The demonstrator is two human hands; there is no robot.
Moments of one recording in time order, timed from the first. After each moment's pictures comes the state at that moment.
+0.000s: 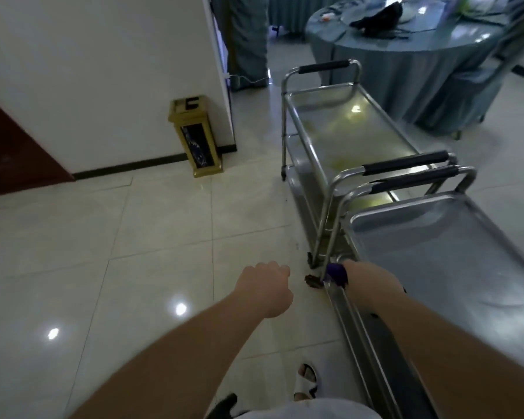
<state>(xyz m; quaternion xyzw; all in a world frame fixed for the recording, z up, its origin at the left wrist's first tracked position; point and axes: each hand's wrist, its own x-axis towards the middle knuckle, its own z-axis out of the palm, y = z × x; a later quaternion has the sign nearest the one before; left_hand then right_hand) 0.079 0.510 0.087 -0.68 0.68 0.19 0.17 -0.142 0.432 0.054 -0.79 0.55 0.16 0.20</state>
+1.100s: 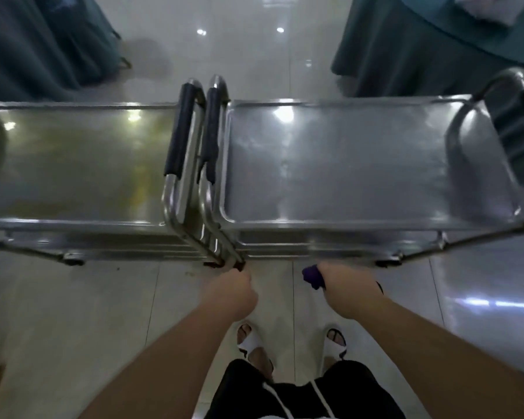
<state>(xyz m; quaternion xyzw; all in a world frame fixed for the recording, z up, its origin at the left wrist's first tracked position) 0.081 0.215 -0.061 -0.21 0.89 0.14 0.37 -0.047 0.441 -0.052 -0.29 0.89 0.01 0.36</state>
